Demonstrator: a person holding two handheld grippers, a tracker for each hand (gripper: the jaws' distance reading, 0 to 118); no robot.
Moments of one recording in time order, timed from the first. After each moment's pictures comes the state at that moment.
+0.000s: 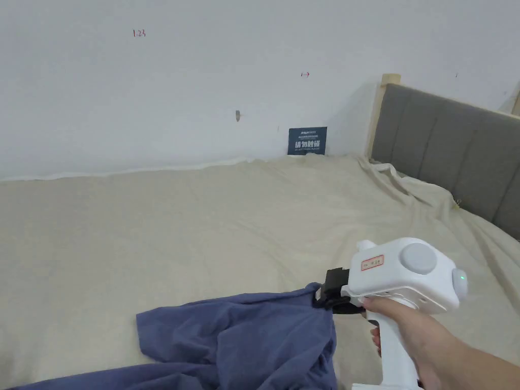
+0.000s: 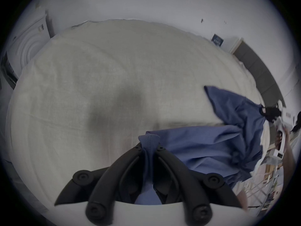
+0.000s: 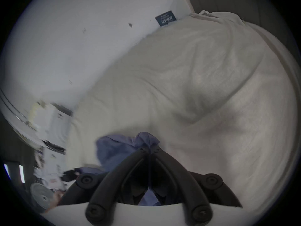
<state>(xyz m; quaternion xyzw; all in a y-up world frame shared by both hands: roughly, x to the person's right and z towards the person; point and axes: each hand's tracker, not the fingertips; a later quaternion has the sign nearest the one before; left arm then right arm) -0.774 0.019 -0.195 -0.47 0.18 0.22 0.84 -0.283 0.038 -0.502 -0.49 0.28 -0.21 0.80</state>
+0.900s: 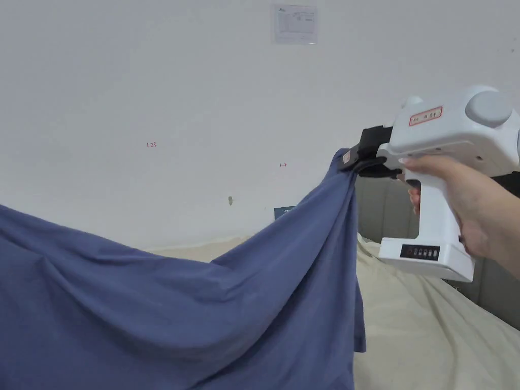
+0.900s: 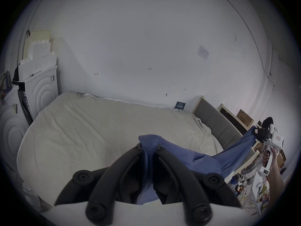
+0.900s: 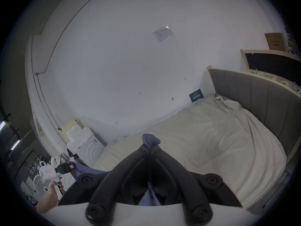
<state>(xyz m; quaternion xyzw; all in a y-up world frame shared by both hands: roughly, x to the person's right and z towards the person) -0.714 0.362 -0.062 -0.21 0.15 0.18 0.95 -0.161 0.375 -0.332 -0.22 0.35 -0.21 0.88</state>
